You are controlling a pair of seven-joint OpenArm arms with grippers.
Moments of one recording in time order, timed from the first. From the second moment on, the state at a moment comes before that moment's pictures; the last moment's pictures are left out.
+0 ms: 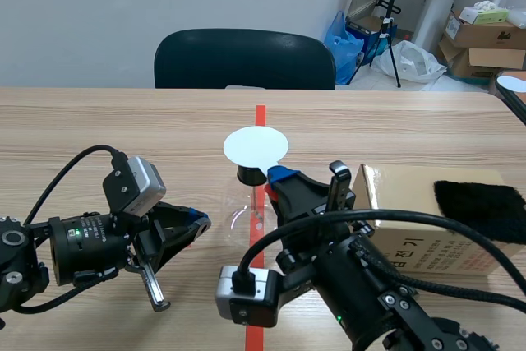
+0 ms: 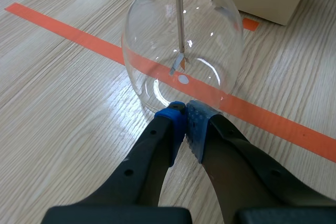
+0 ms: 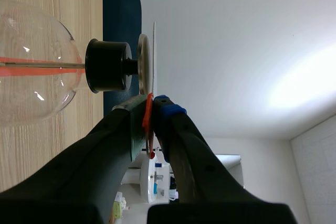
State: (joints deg) left arm -0.8 -28.3 27.6 67.4 2.3 -32.9 -24.9; right arm -22.9 9.7 -21.1 88.5 -91.3 -28.0 11.3
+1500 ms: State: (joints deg) left arm -0.8 -28.3 27.6 67.4 2.3 -32.9 -24.9; right arm -22.9 9.7 -21.1 88.5 -91.3 -28.0 -24.9
